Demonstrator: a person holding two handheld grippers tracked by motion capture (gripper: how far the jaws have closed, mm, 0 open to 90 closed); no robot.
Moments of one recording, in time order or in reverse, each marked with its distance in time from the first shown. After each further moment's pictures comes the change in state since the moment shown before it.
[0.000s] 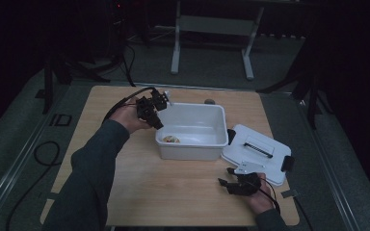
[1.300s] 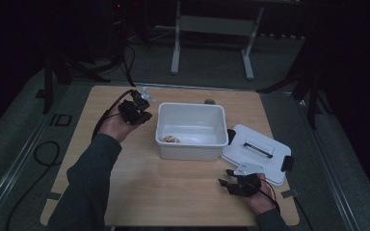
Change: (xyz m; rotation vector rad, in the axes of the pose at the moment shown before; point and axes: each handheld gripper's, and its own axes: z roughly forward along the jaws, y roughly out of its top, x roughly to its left) left arm 0.009 -0.050 0.004 -0.260 0.186 -0.153; right arm 0.003 0.001 -0.003 0.014 0.005 -0.028
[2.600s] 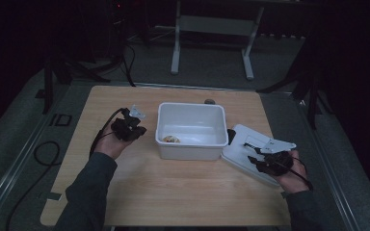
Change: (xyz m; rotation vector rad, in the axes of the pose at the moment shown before) left arm -0.007 -0.060 0.030 -0.050 -0.050 -0.104; right arm -0.058 0.051 -0.084 0.077 -0.209 -0.111
